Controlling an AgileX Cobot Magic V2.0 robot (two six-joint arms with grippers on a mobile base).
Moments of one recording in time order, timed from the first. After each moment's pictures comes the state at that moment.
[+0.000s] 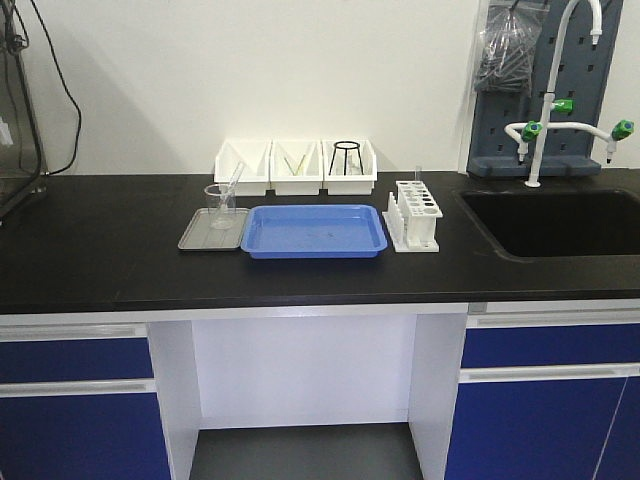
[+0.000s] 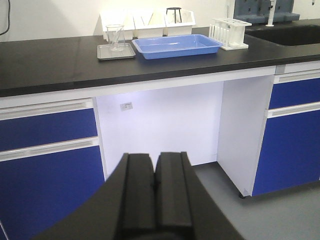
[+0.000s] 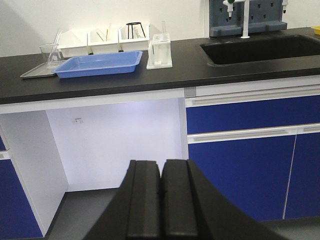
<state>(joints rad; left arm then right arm) -0.17 -0.01 0.03 0.00 0.20 -0.03 0.03 -0.01 0.03 0.04 0.18 0.04</state>
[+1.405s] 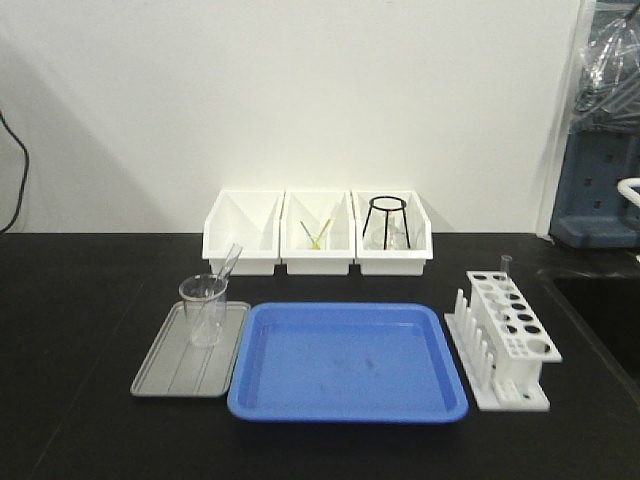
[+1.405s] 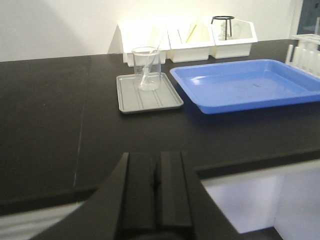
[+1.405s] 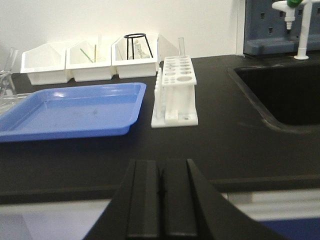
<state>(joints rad) -0.17 -0.01 0.03 0.00 0.20 -0.03 0.03 -0.01 0.03 0.04 0.18 0.04</state>
